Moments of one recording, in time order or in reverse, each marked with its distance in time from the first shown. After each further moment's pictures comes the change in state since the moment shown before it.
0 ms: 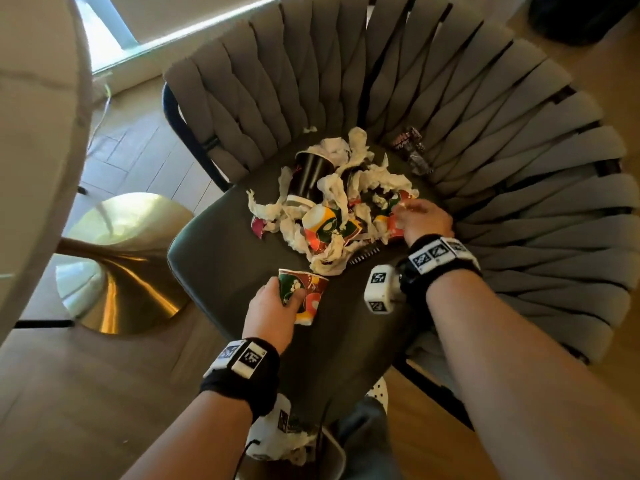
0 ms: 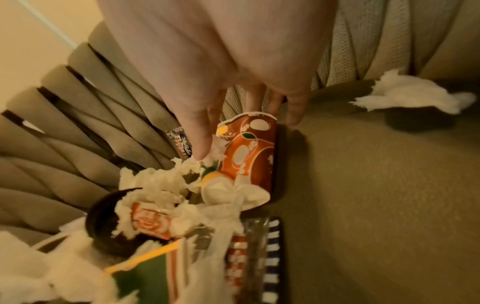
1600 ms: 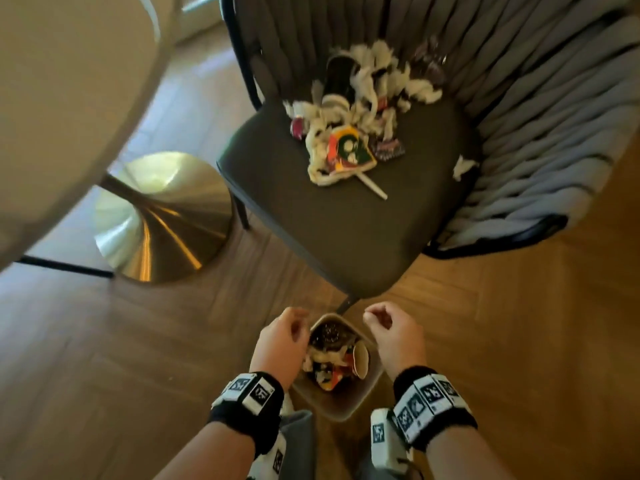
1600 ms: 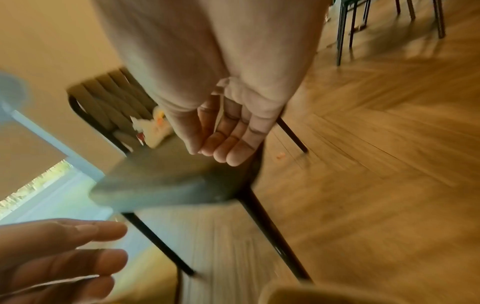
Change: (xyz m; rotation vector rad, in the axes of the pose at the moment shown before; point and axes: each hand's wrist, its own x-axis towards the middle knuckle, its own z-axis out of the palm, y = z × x) left_hand -0.166 -0.216 0.027 0.043 -0.034 0.189; right_hand -0.291 0.293 0.011 -0.181 -0.309 -0.317
